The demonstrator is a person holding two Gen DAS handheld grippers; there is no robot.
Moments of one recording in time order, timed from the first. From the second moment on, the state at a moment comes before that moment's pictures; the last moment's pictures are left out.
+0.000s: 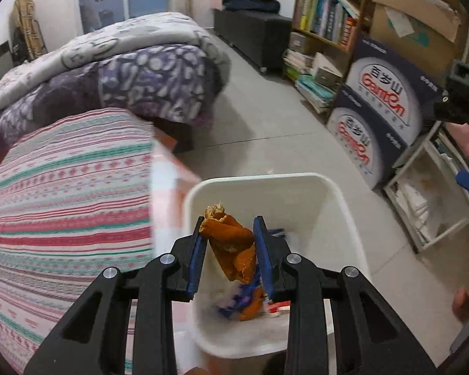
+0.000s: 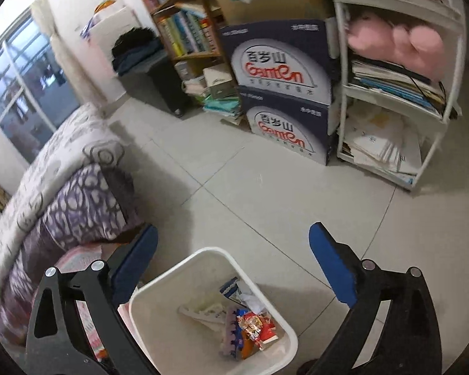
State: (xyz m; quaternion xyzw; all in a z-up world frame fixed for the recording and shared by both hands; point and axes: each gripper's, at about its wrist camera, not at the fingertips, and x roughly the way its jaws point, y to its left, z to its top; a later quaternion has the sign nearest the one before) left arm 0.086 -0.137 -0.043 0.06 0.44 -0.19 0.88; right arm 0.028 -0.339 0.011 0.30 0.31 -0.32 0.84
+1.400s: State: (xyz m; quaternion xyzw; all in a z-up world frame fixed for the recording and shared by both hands) left arm 0.008 0.062 0.017 0.01 0.30 -0.04 0.95; right arm -0.031 -0.134 0.001 0.07 0.26 -0.21 0.94
